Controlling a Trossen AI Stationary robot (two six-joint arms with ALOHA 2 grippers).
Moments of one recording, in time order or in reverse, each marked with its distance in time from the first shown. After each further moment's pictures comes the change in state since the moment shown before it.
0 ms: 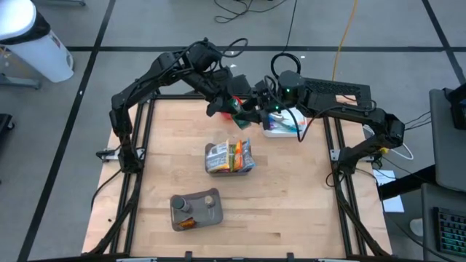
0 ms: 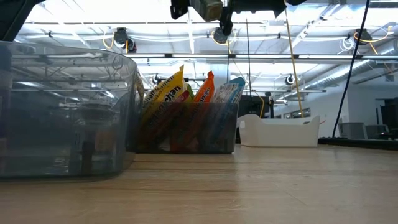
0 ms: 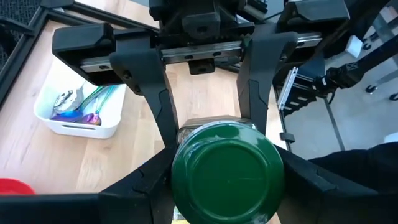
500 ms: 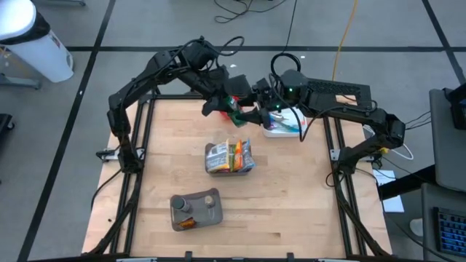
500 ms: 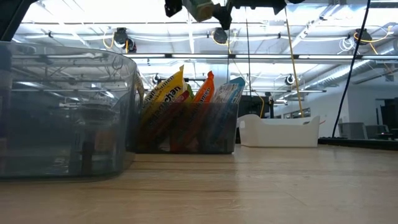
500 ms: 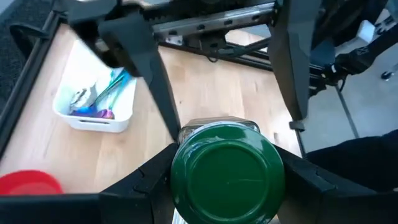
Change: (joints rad) left arm 0.020 -0.030 -0.001 -0.051 -0.024 0.086; right arm -0.012 -0.005 0.002 0.060 0.011 0.030
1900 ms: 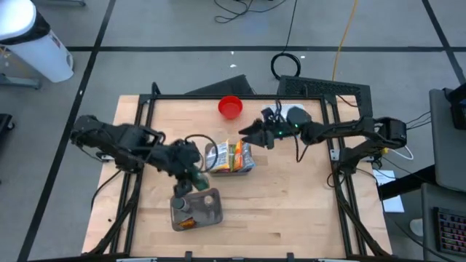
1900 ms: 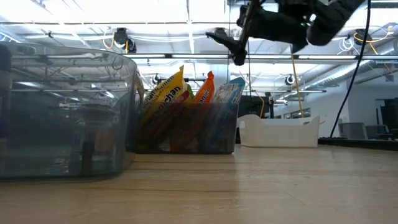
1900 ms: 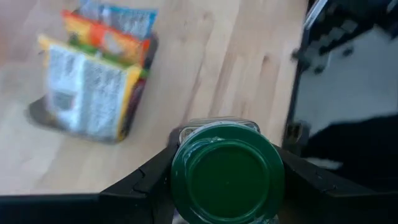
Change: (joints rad) left arm -0.828 -0.366 -0.553 0.042 -0.705 -0.807; right arm 0.150 -0.018 -0.560 0.694 0.162 0.445
